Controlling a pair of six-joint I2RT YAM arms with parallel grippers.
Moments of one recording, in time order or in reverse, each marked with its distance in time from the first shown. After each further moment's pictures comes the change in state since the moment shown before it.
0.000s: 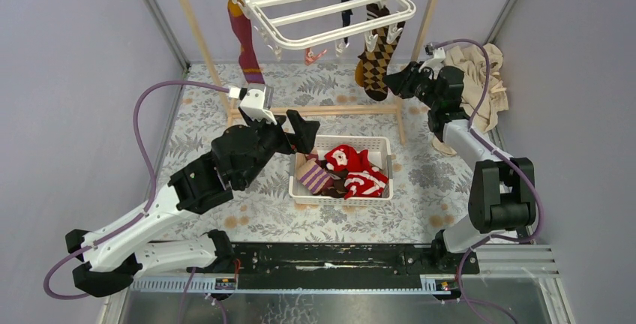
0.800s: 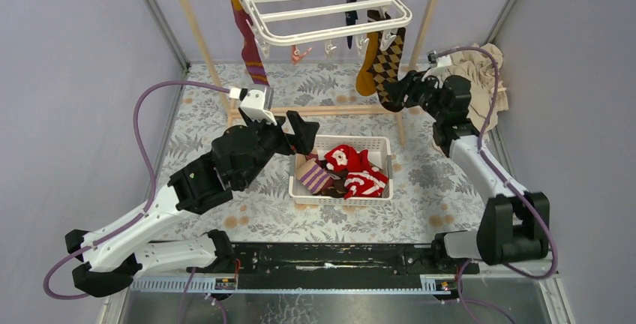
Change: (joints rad) left arm 0.000 -0.002 0.000 -0.014 0.002 0.000; right arm 0.035 -0.174 -0.093 -0.099 0.062 -0.093
